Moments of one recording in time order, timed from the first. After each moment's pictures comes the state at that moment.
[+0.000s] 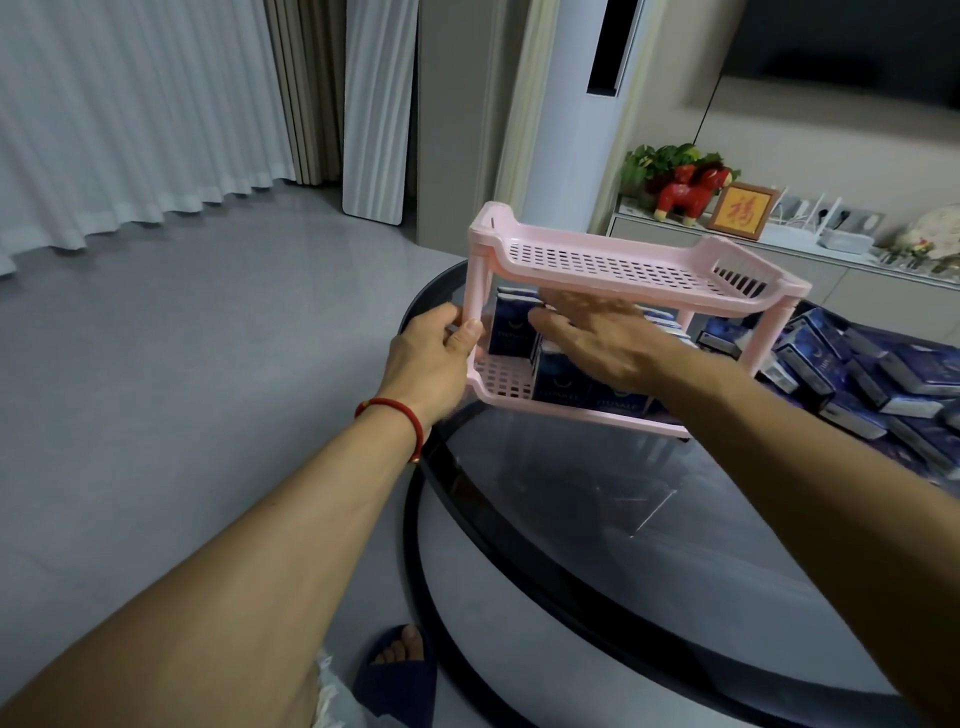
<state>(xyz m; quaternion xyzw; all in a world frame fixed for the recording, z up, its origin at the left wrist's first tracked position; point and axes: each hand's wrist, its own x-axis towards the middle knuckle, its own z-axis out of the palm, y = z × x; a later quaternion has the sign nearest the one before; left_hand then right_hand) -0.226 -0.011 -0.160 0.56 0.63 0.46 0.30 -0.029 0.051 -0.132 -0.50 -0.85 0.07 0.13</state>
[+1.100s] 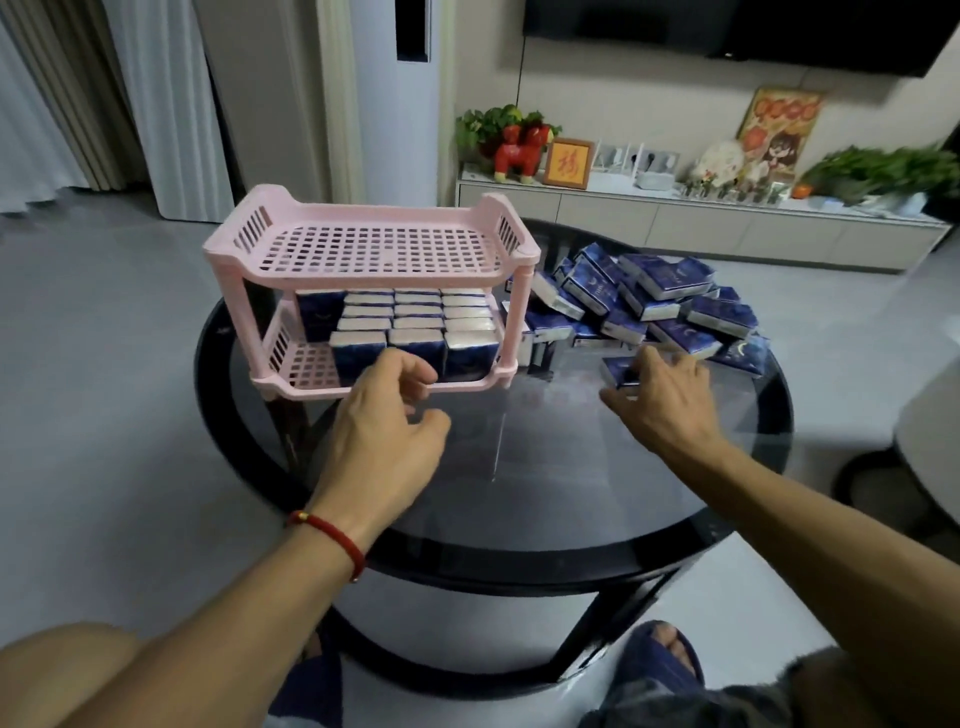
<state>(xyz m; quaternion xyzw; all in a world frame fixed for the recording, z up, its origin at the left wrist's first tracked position) -0.101 -0.096 -0.173 0.65 0.56 0.42 0.30 0.197 -0.061 -0.211 -0.82 -0.55 -0.01 0.16</state>
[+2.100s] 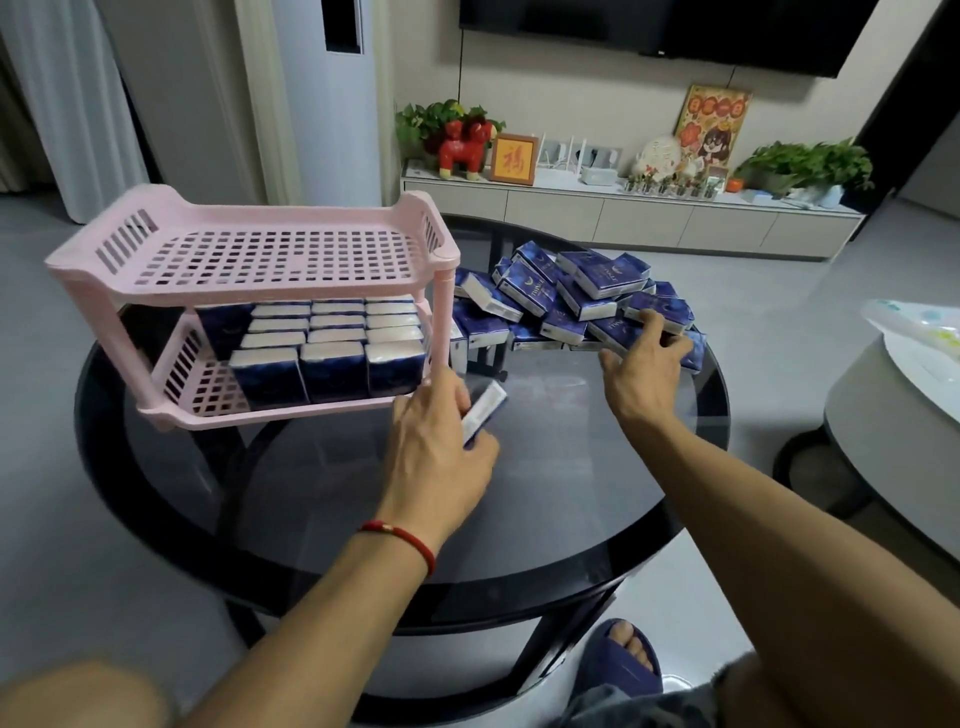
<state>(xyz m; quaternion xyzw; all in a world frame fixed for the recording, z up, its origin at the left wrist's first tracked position) -0.007 -0.082 -0.204 0.74 0.53 0.35 0.23 0.247 -0.022 -0.224 -0.82 -0.40 0.01 0.41</state>
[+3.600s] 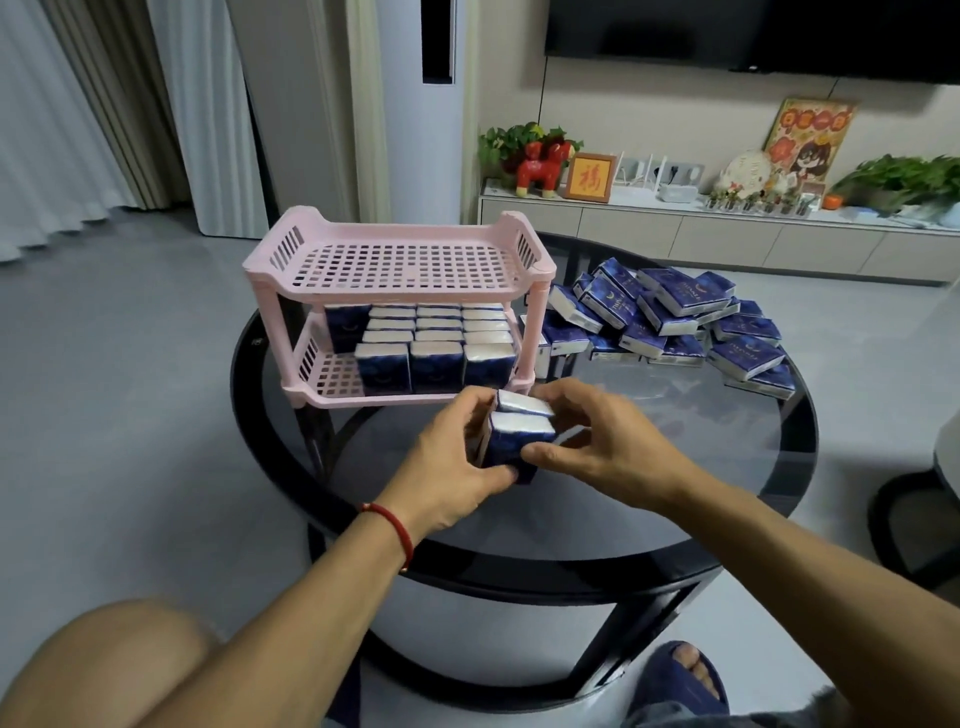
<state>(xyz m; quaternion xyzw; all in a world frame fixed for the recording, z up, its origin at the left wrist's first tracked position) -0.086 -0.079 -0.214 0.71 0.45 0.34 0.42 0.124 -0.102 -0.181 -0.53 -0.76 0.24 0.30</state>
